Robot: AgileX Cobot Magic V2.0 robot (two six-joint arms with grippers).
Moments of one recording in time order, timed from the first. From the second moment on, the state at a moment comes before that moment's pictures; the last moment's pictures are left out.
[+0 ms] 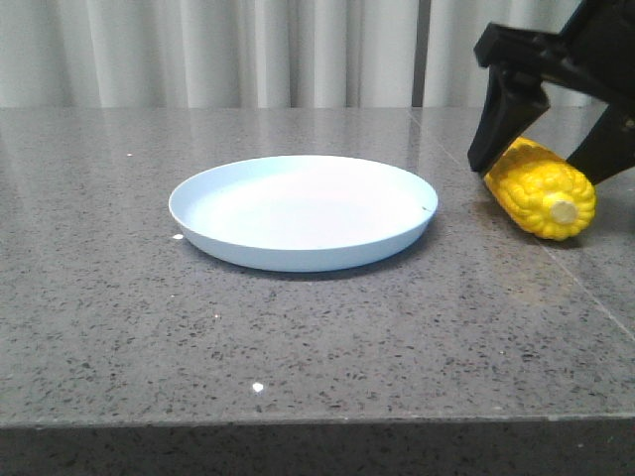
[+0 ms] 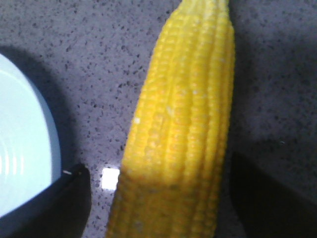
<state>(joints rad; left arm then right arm) -0.17 -0.01 -0.40 0.05 0.50 0.03 0.20 1.51 -1.04 0.36 0.62 0.02</state>
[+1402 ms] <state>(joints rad) -0.17 -0.01 -0.40 0.05 0.50 0.03 0.67 1.72 -1.36 -0.09 0.74 0.69</state>
